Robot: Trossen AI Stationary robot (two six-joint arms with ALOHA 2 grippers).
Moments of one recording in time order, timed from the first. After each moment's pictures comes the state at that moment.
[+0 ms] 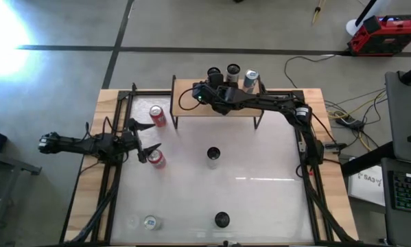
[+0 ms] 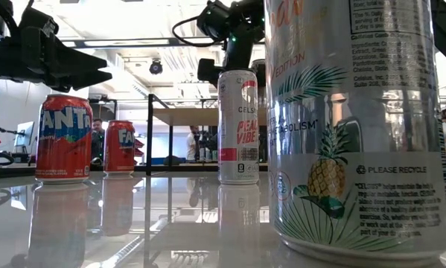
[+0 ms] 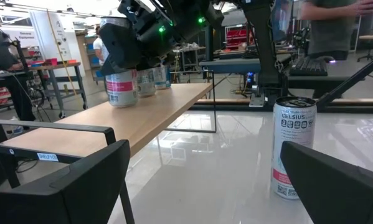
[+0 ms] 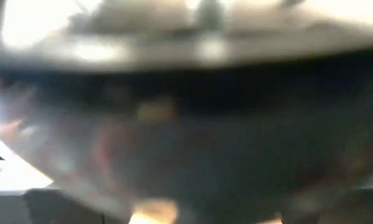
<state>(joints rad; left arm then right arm) -0.13 0.06 0.02 0.10 -0.49 0.11 -0.31 2.08 1.89 -0.62 0.94 0.86</state>
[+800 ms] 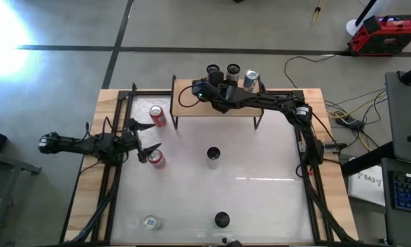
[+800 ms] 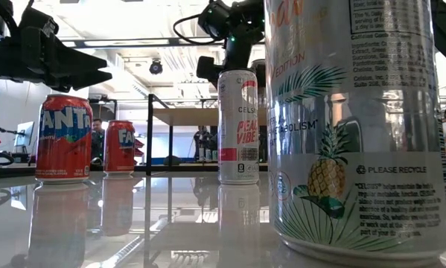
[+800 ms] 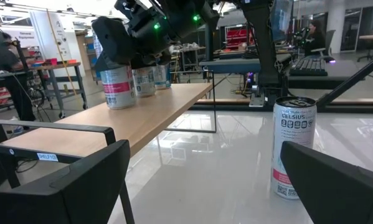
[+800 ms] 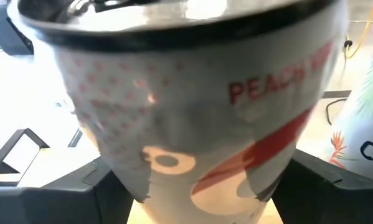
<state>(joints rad) -0.13 0.06 0.02 0.10 -0.49 0.11 -0.32 2.08 1.89 -0.56 0.93 0.85</state>
